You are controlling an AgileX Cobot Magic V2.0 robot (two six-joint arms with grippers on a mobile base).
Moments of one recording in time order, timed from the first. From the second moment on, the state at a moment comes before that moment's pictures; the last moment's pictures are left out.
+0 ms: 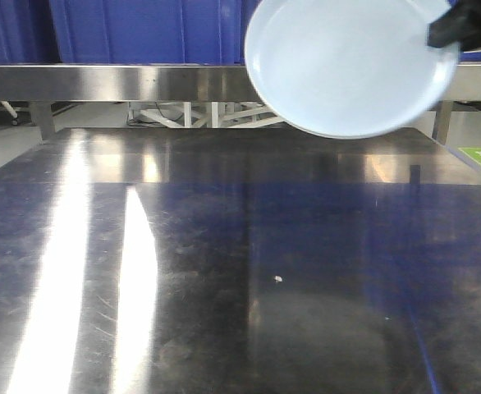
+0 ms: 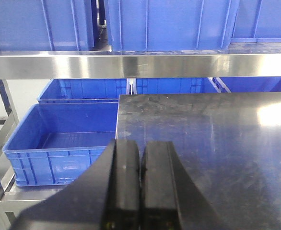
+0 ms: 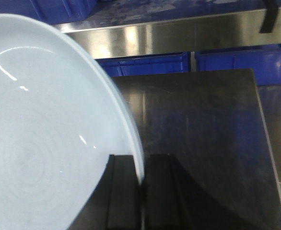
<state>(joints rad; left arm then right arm) -0.12 0.54 -0.31 -0.20 -0.02 0.22 0.20 1.22 -0.68 0.23 -0.16 0.03</state>
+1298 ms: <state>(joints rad) -0.12 0.54 -0.31 -0.20 -0.02 0.22 0.20 0.45 -0.21 0.21 -0.17 -0.08</state>
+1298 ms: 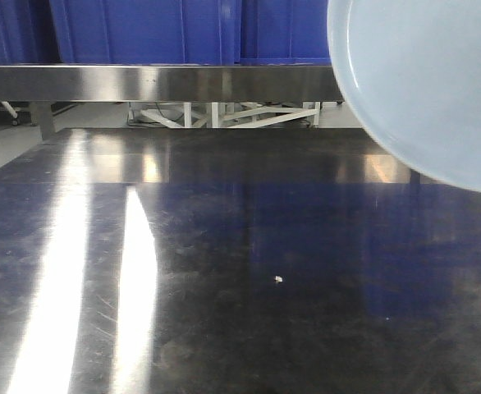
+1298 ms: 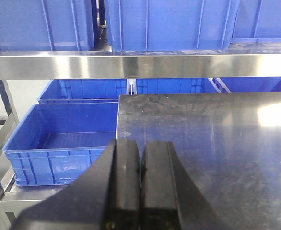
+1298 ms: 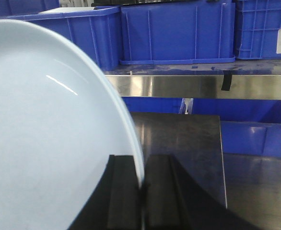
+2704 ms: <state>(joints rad) -0.12 0.54 -0.31 -0.20 -0.02 0.22 0.20 0.45 -0.21 0.21 -0.17 -0.08</state>
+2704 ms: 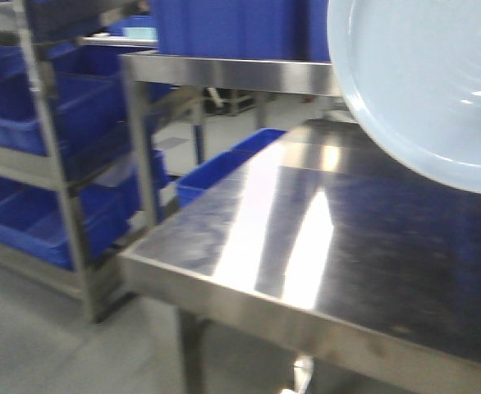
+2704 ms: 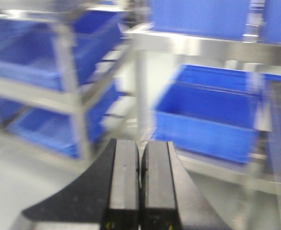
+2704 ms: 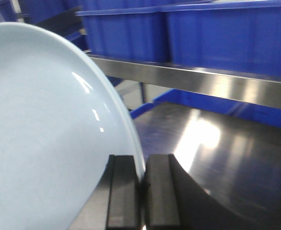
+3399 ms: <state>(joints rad) -0.12 0.54 -0.31 -0.20 -0.02 0.22 0.20 0.45 -0.21 0.21 -0.17 -0.08</state>
